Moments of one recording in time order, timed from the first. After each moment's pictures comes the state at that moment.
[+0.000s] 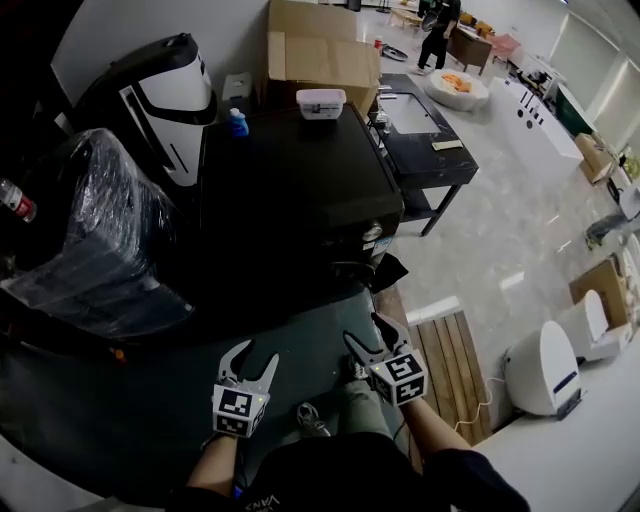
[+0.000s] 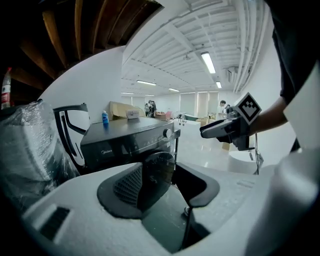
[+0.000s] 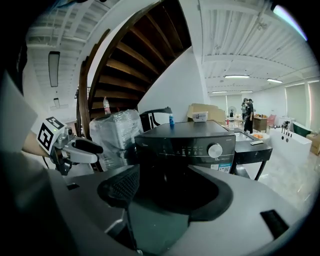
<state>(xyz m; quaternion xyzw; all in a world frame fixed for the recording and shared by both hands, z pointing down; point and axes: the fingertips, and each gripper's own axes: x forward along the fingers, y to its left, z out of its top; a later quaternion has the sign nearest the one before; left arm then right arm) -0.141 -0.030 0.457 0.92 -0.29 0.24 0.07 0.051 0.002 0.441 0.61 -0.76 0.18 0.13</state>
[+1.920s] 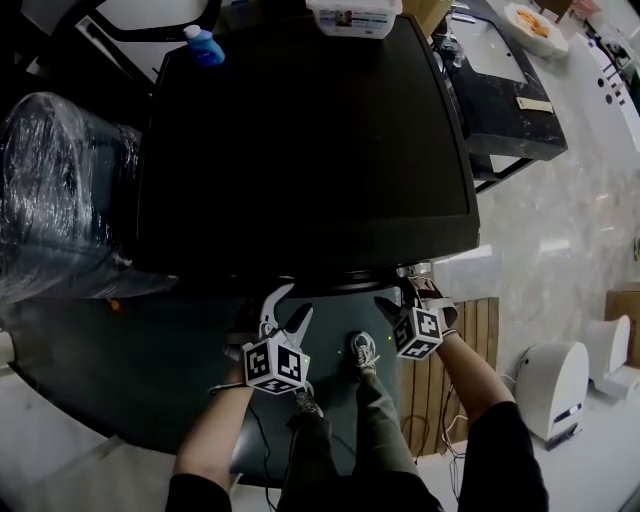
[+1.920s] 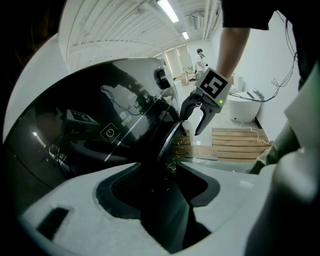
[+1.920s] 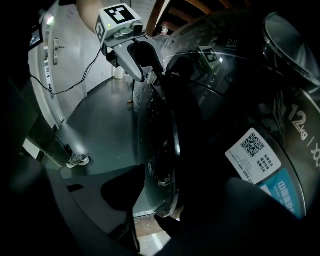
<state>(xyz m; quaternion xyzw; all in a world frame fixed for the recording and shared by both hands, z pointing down) 0.054 -0.227 0.645 0.87 -0.18 0.45 -0.11 0.193 -0.193 0.728 0.29 -0.83 0.00 0.48</state>
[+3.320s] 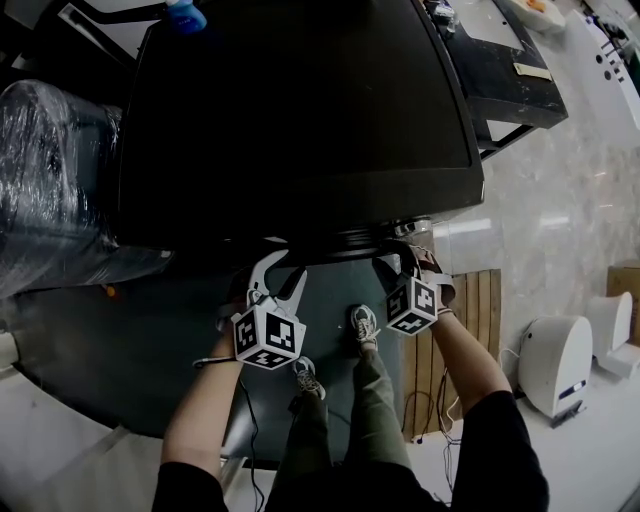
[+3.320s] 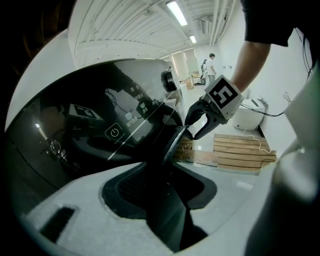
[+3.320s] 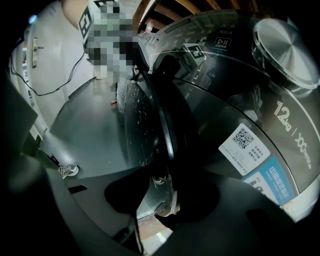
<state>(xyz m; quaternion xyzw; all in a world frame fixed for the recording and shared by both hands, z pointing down) 0.057 -0.231 0.644 0.88 -0.20 0.43 -0.08 0.196 -0.202 0.726 0.38 -0.79 0.02 0.47</state>
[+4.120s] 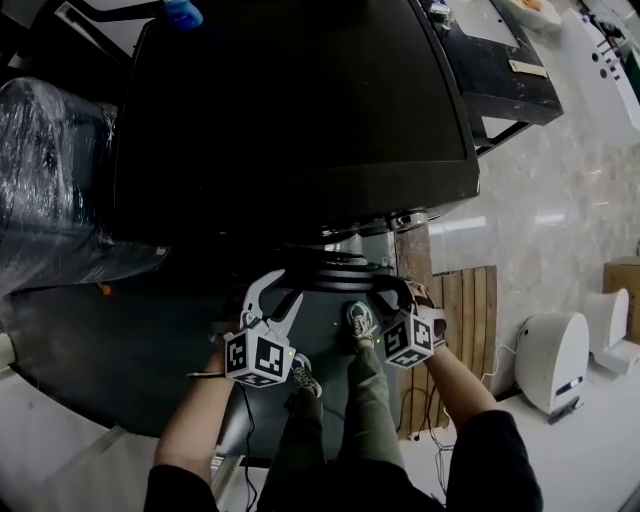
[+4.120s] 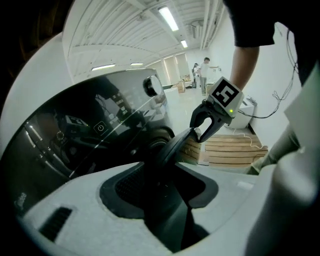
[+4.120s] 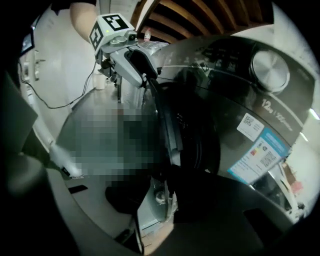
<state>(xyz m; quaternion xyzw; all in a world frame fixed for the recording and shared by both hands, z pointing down) 0.042 -0.184 0.647 0.89 -0.15 0.42 -0.10 0.167 -0.125 0.731 0.38 -0.81 0.05 0.43</state>
